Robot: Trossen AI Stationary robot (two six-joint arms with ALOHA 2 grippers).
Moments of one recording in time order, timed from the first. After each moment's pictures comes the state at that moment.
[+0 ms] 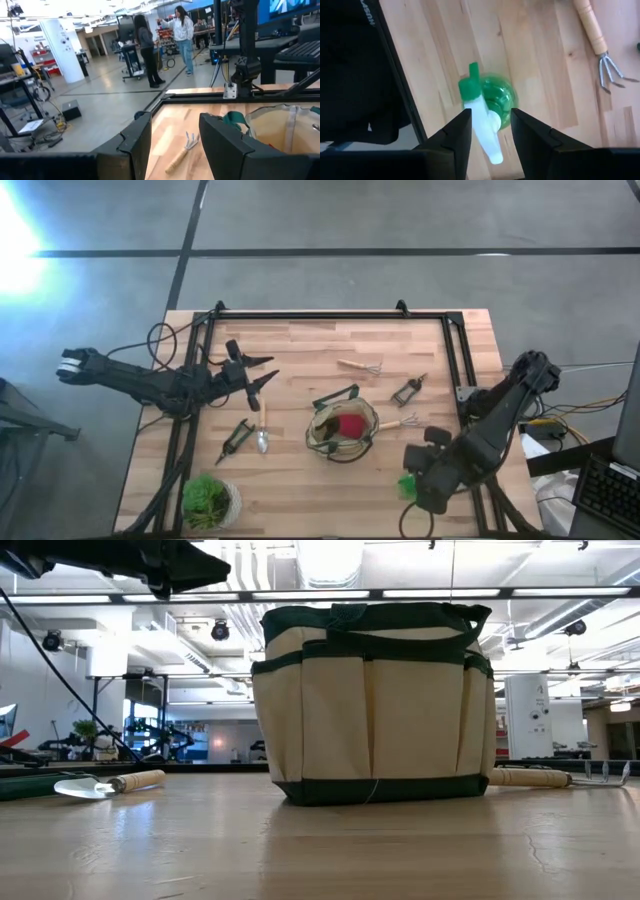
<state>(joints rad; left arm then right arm) -0.15 0.77 0.45 0.39 -0.57 0.22 0.78 1.57 1.49 -1.29 0.07 1.09</state>
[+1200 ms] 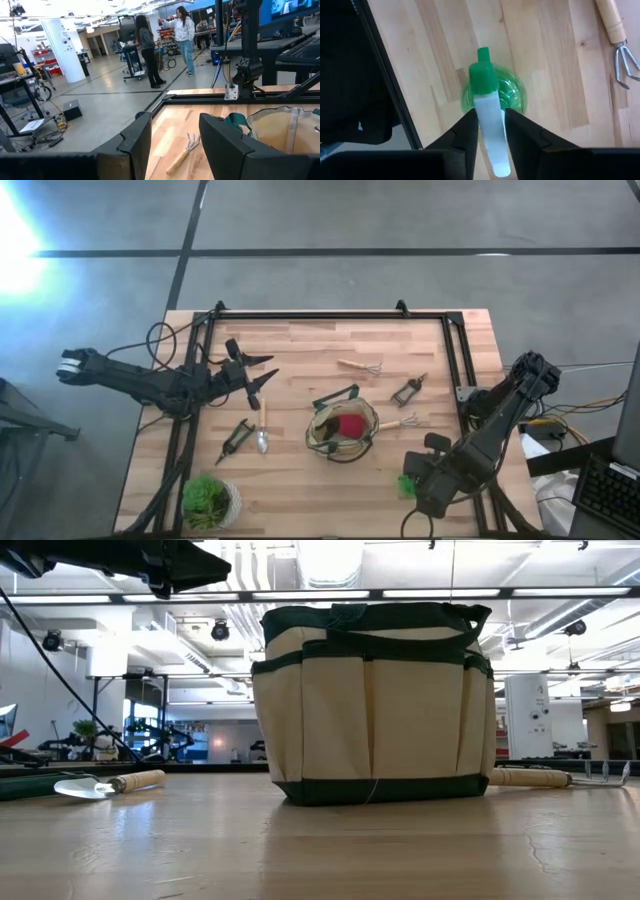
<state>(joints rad) -0.14 0.77 0.46 0.39 -0.57 0.21 0.81 1.57 1.37 -1.20 0.07 1.12</state>
